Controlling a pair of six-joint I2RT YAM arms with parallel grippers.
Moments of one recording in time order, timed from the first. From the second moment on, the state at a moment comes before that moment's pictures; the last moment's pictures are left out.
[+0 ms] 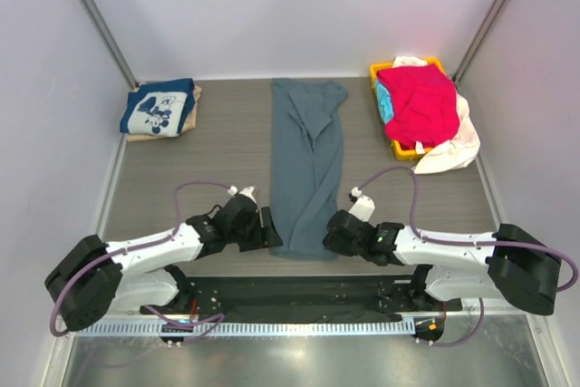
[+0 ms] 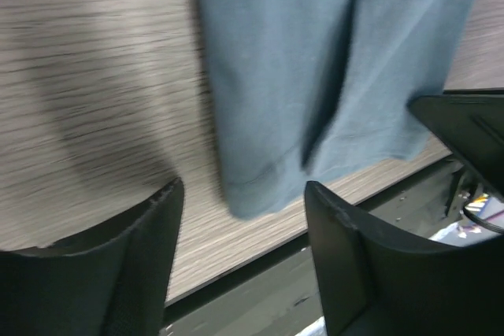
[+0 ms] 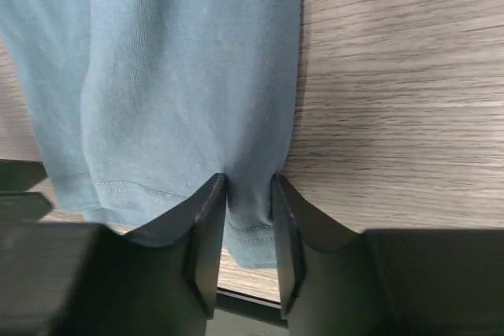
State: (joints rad) left arm -0.84 1.13 0.43 -0.19 0.07 -0.93; right arm 1.06 1.18 0.45 -0.26 0.33 1.23
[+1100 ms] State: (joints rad) left arm -1.10 1.08 0.93 -0.66 -0.32 -0.99; right arm 1.08 0.91 0.79 -0.78 0.48 1.20
